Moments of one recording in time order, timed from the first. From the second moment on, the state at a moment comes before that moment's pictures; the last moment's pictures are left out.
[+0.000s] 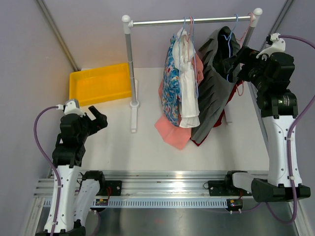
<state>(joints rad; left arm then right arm) 0.01 0.61 0.82 -0.65 -0.01 -0.44 0.01 1.23 1.66 -0.60 -0.15 0.37</state>
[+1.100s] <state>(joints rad) 0.01 0.63 0.81 -0.65 -0.01 -0.43 0.01 1.40 1.83 -0.56 0.05 0.31</state>
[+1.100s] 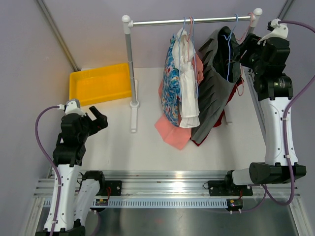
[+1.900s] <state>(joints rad) 0.01 0.64 0.81 -0.65 -0.01 -0.43 0.01 1.51 1.80 -0.53 0.09 0.28</state>
